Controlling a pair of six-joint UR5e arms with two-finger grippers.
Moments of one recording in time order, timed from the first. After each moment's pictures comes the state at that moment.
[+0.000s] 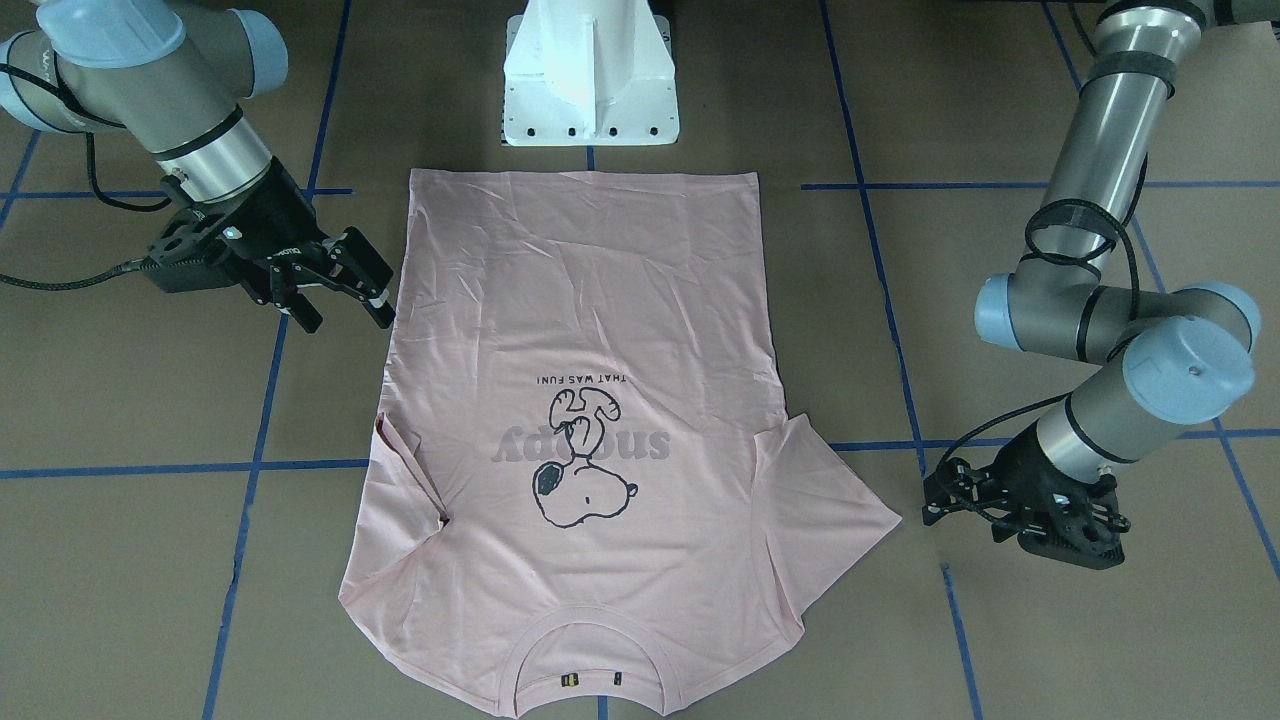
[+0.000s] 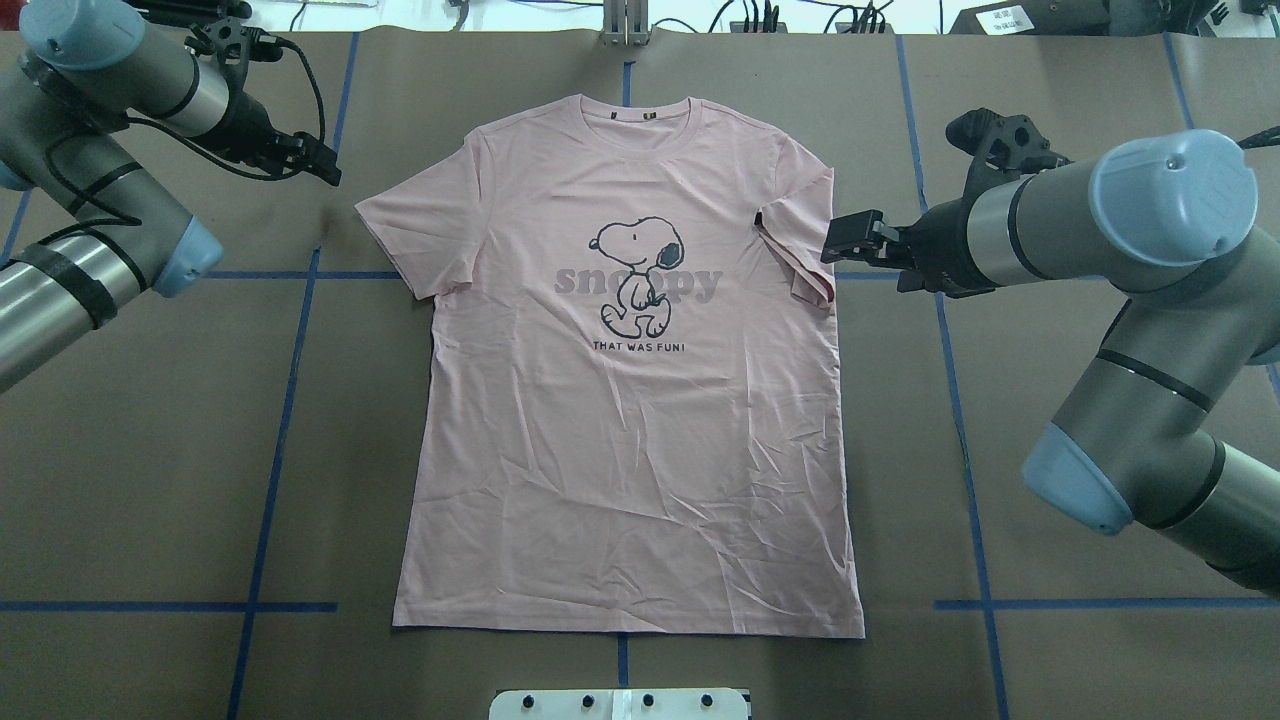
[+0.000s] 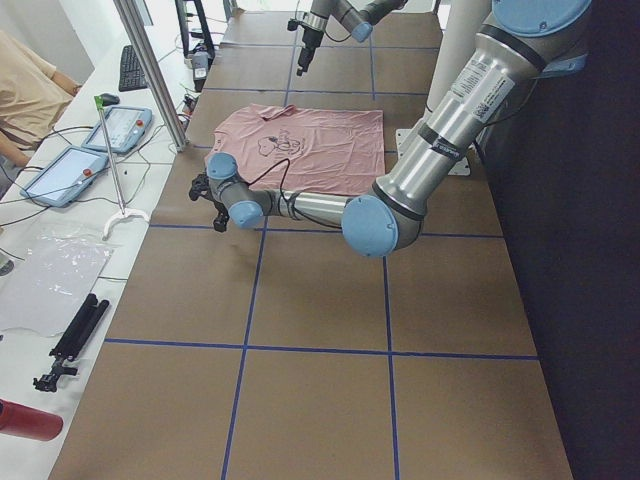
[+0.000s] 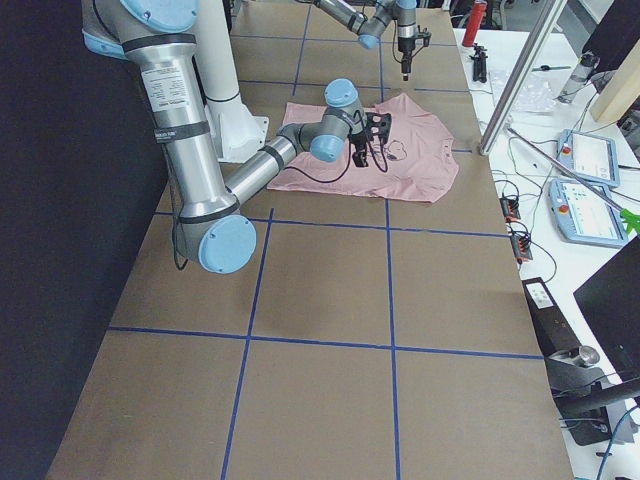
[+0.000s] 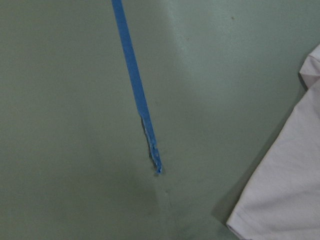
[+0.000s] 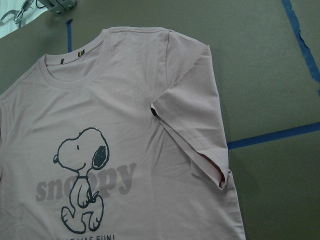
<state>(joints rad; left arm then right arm) -1.02 -2.21 -0.97 -2.40 -2.20 -0.72 0.76 -1.30 1.92 -1.09 1.91 1.40</state>
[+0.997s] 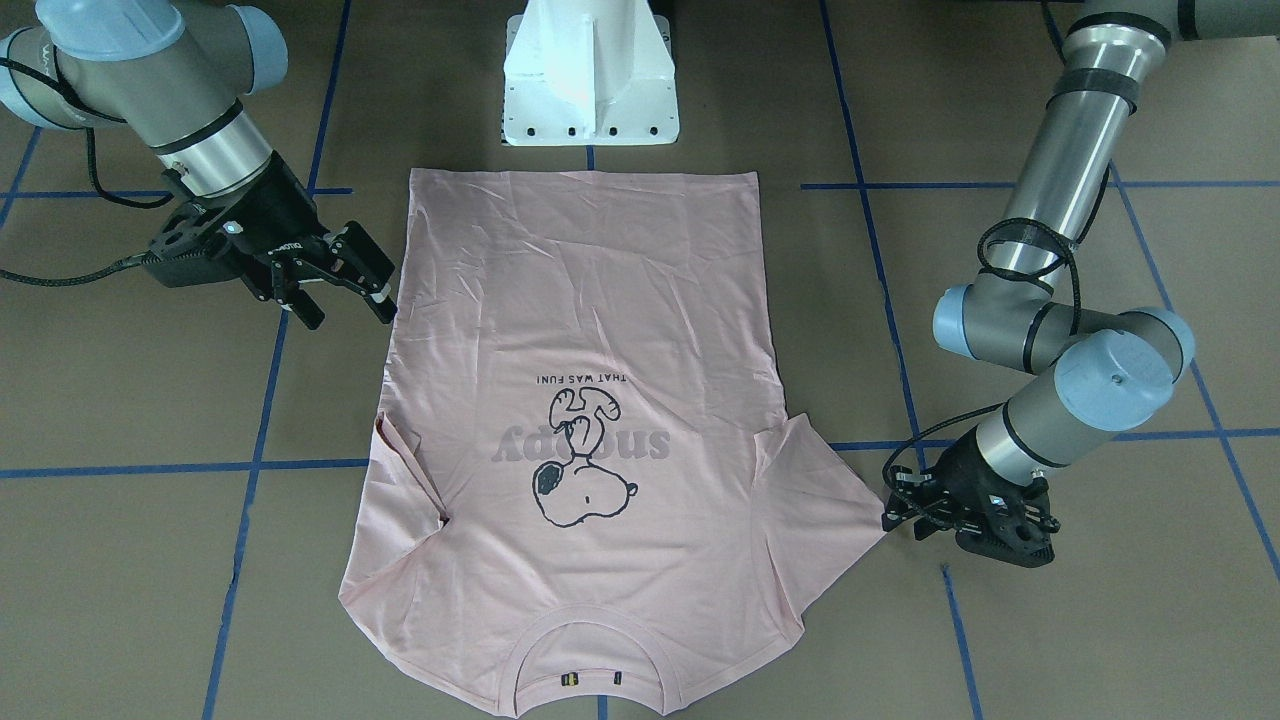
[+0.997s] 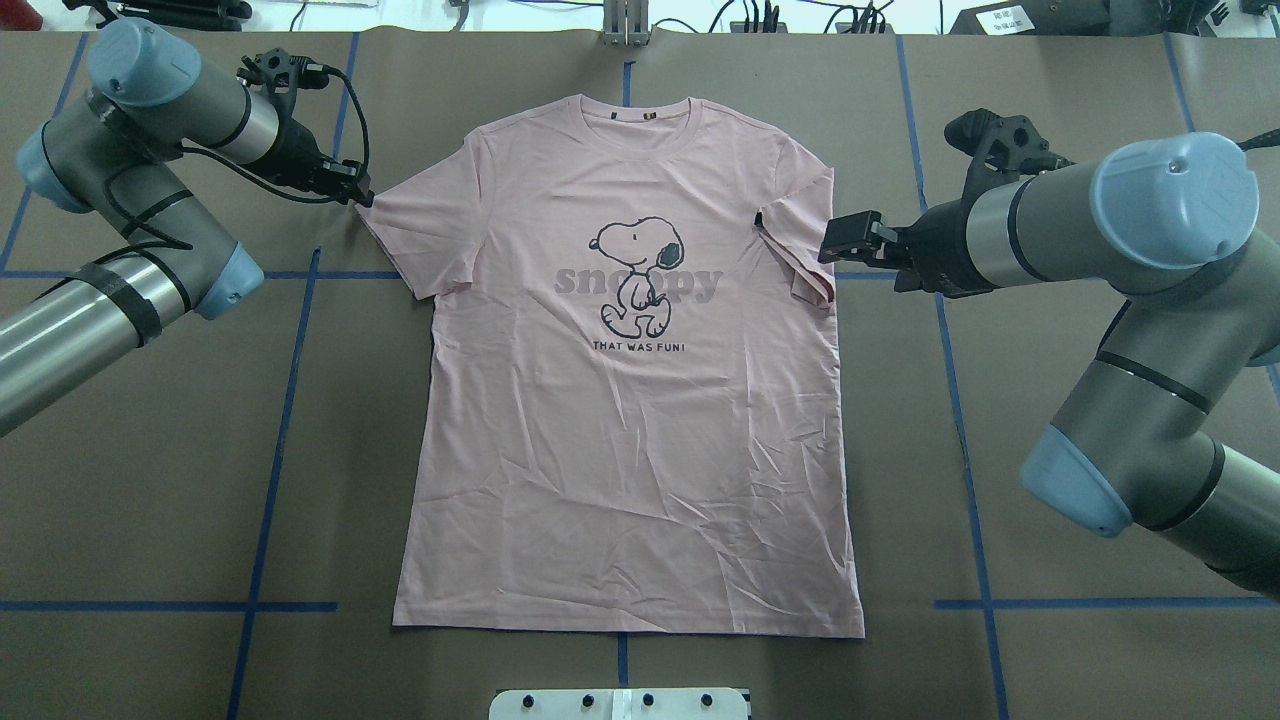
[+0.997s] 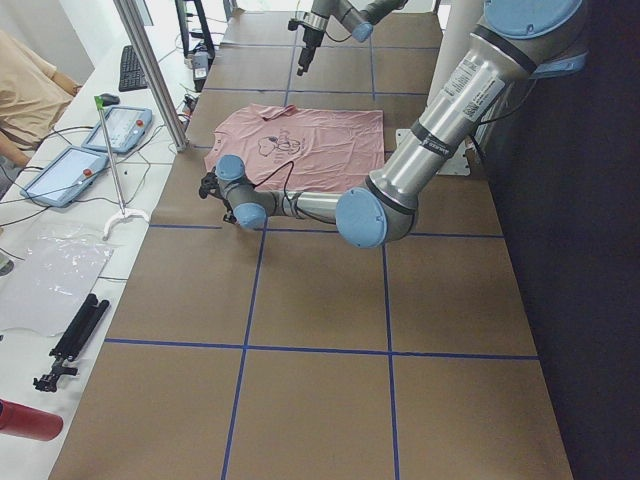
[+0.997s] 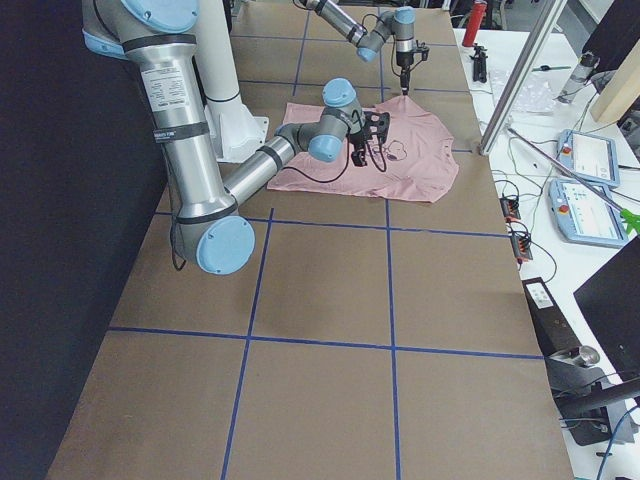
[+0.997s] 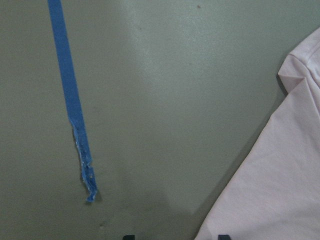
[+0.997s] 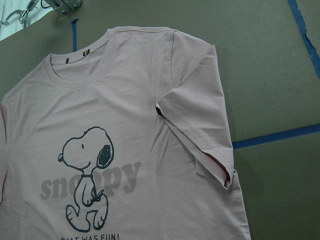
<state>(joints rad) -0.96 -2.24 -0.91 -2.49 -2.19 -0.79 0.76 -1.30 1.92 -1.09 1.91 1.40</state>
